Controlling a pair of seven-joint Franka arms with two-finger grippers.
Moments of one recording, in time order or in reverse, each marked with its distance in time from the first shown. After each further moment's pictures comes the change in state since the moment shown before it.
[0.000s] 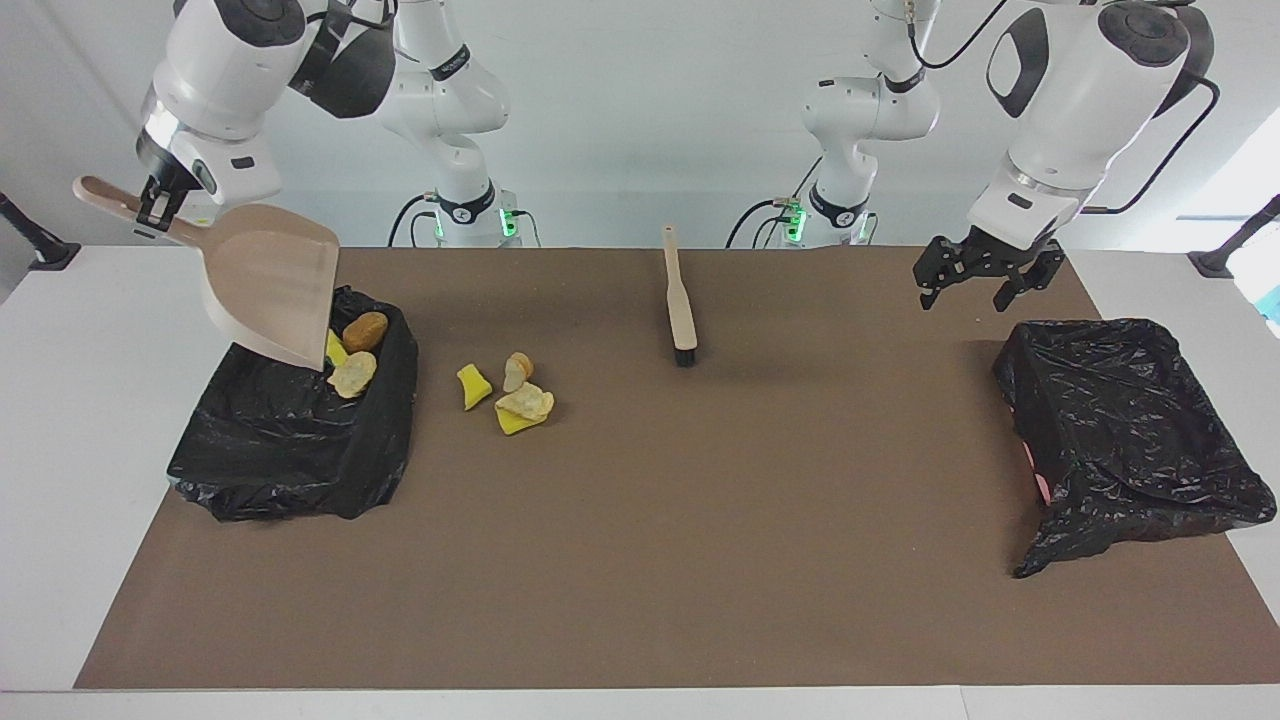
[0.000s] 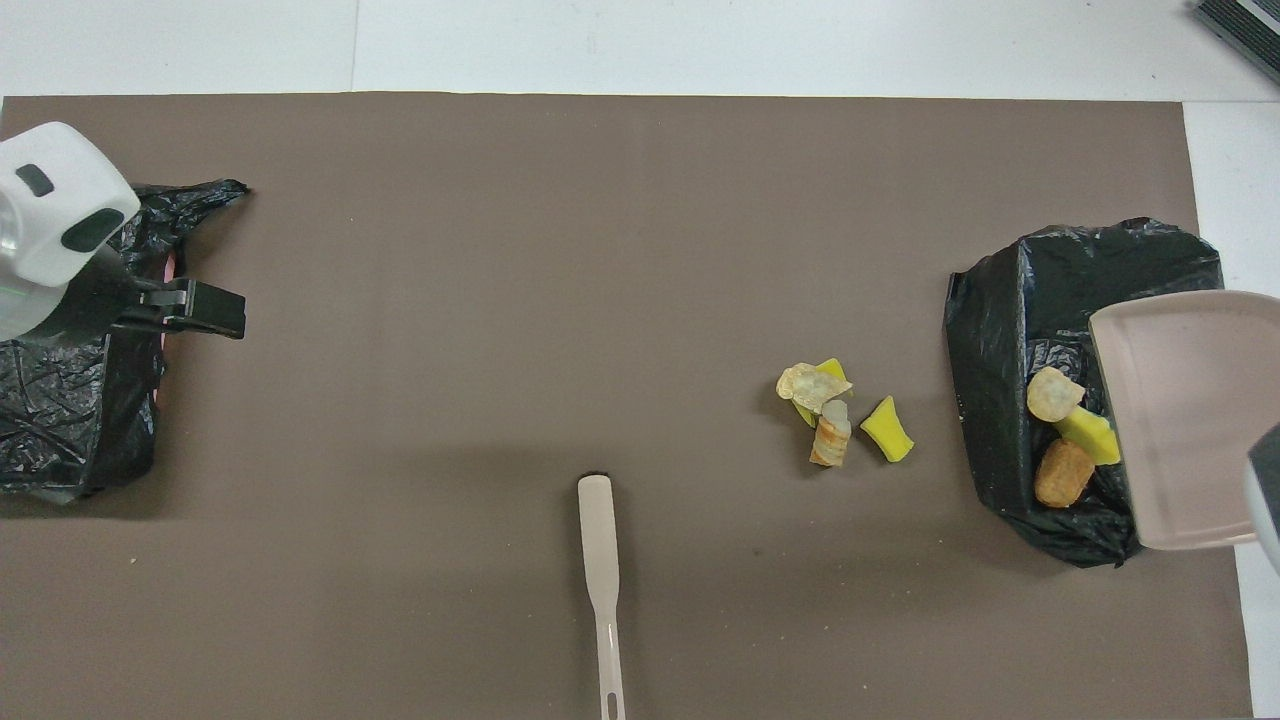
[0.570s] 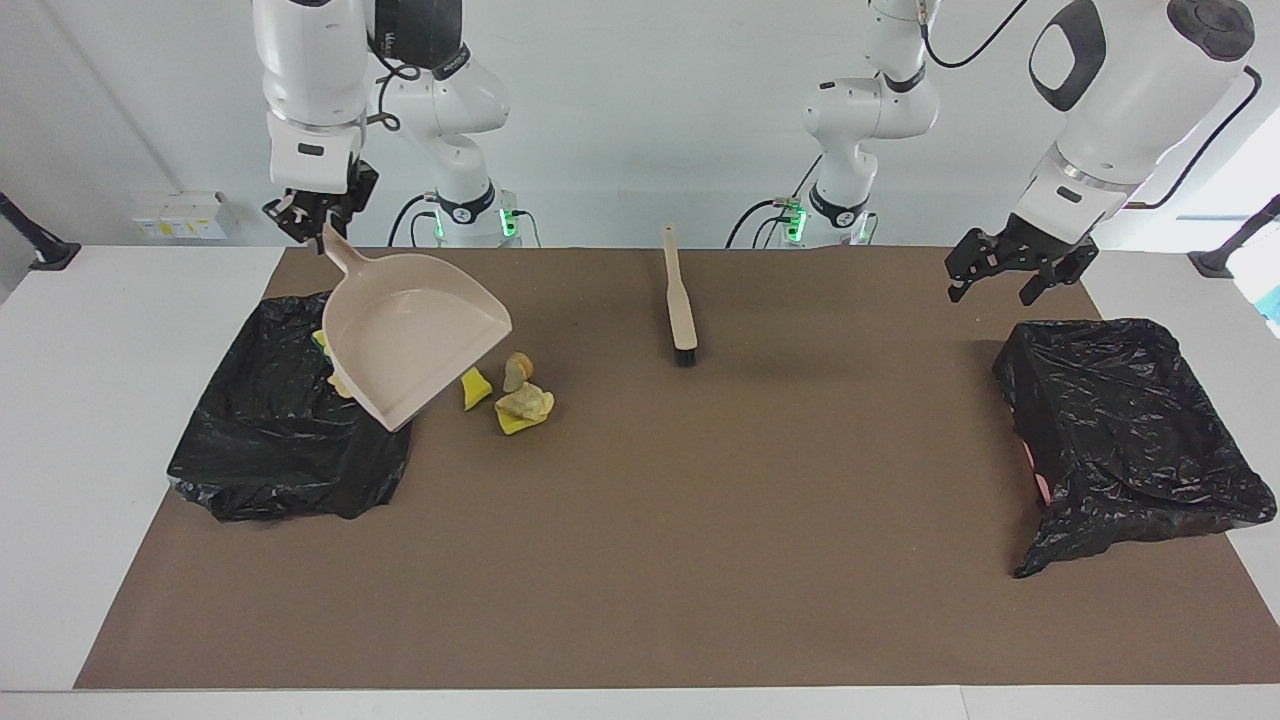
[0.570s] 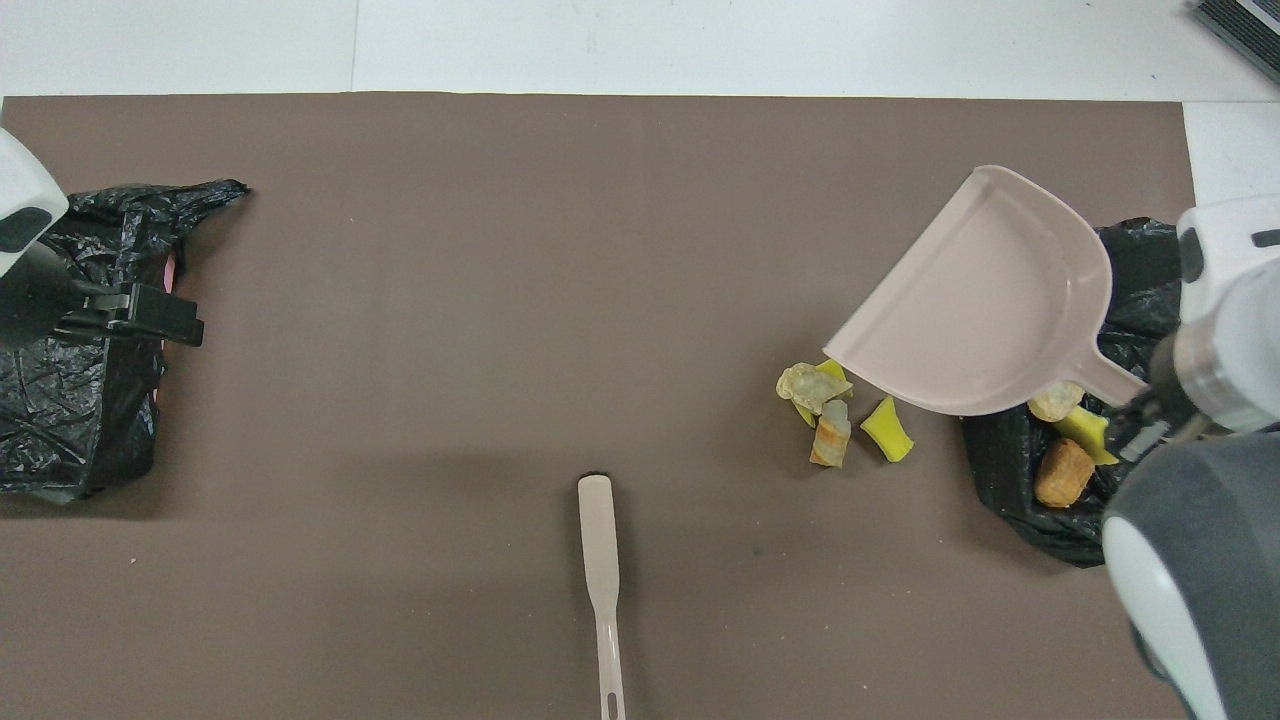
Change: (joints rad) left arm 0.047 0.000 -0.006 0.005 -0.010 -0.043 0.067; right arm 0.084 0.019 0.107 0.004 0.479 -0.005 1.027
